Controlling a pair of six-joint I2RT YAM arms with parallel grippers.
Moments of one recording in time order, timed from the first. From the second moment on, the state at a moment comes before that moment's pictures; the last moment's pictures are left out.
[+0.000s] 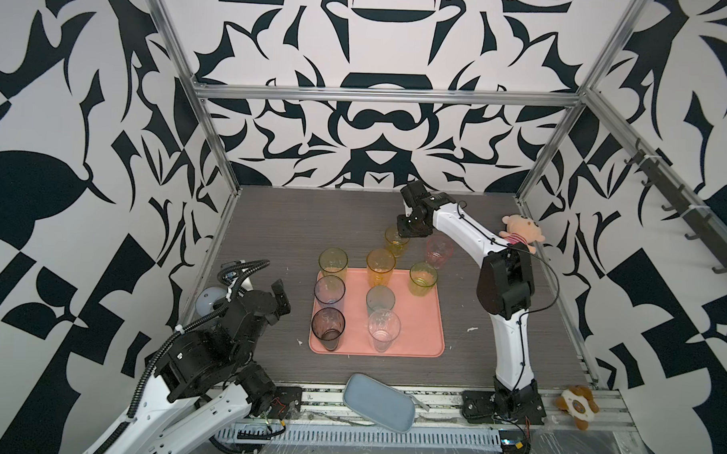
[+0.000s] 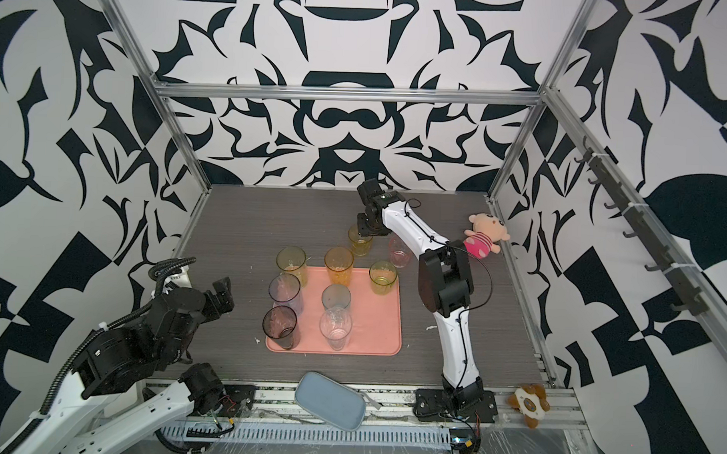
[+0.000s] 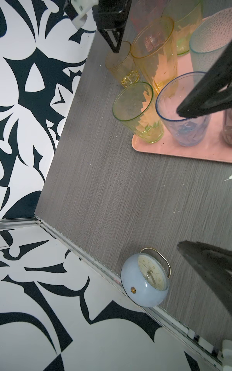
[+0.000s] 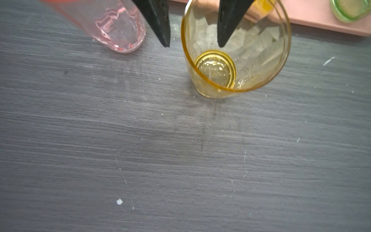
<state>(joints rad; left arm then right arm) -0.80 0.50 0.88 -1.08 -0.75 -0.74 0.46 2.18 1.96 -0.90 0.07 0.34</state>
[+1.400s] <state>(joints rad) -0.83 0.50 0.88 -1.09 -0.76 -0.74 0.45 2.26 2.10 -0.97 0.05 0.34</state>
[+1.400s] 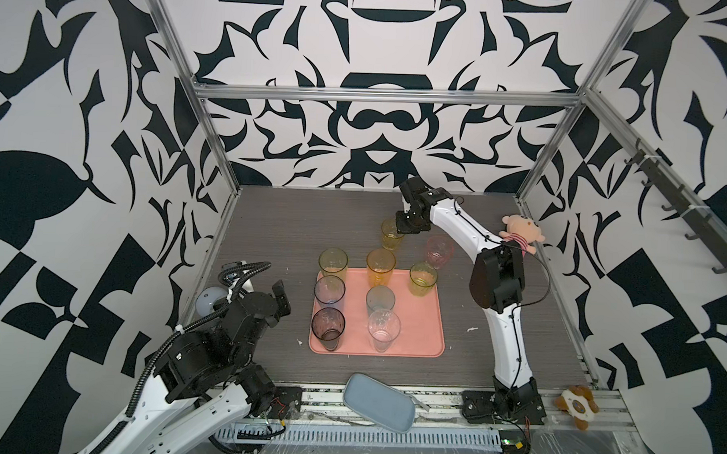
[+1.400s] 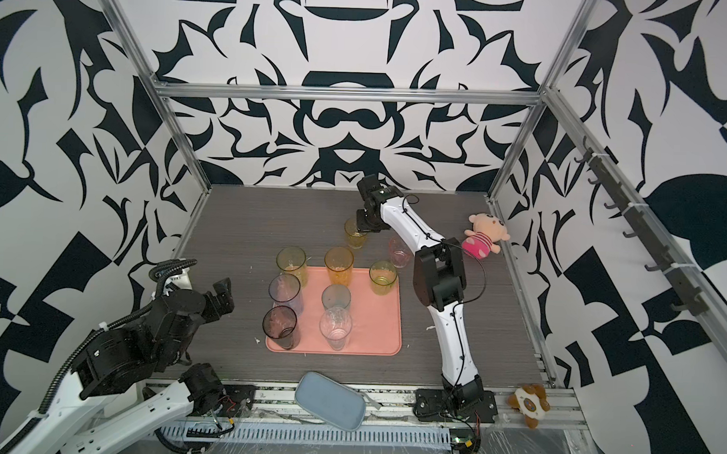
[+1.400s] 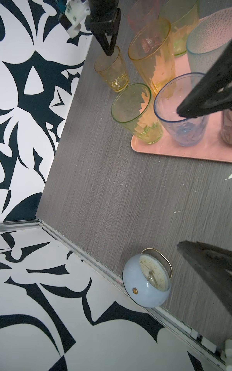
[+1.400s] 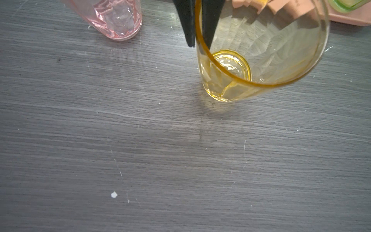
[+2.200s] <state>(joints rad) -0.83 0.49 0.88 -1.10 -0.77 -0.75 0.45 1.76 1.84 -1.01 0.05 0.37</state>
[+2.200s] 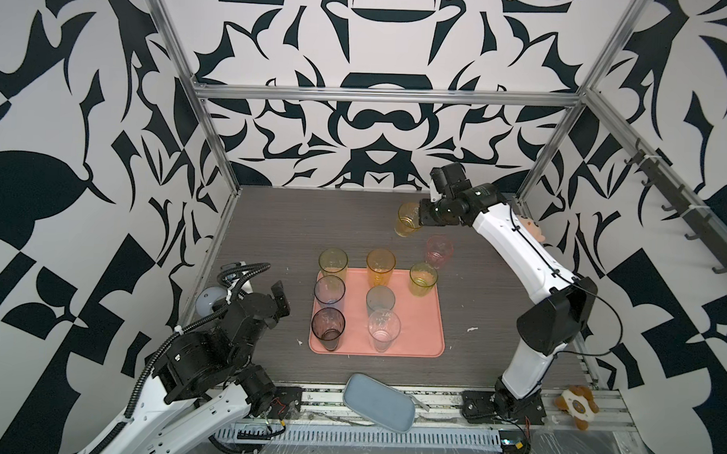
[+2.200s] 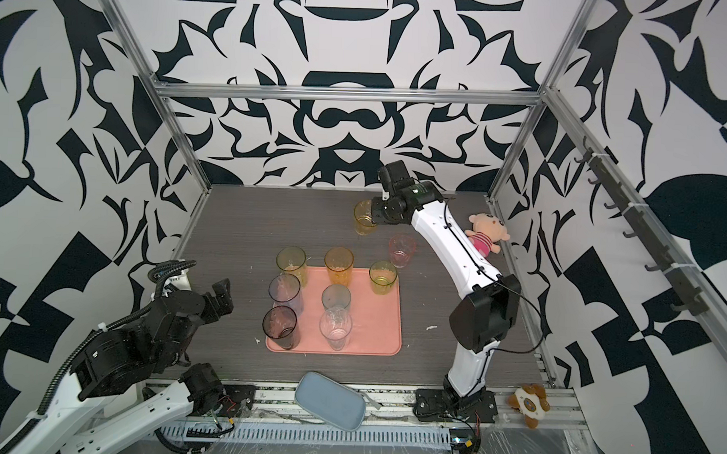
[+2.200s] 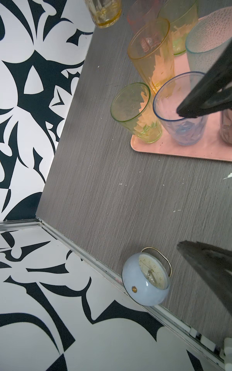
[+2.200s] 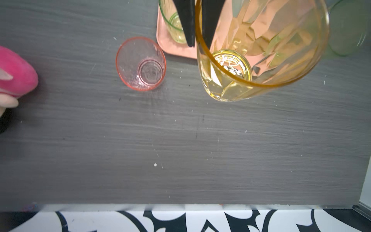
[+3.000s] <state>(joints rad) -0.83 0.49 0.88 -1.10 -0.77 -0.75 0.45 1.37 1.48 -1.05 -0.03 0.41</state>
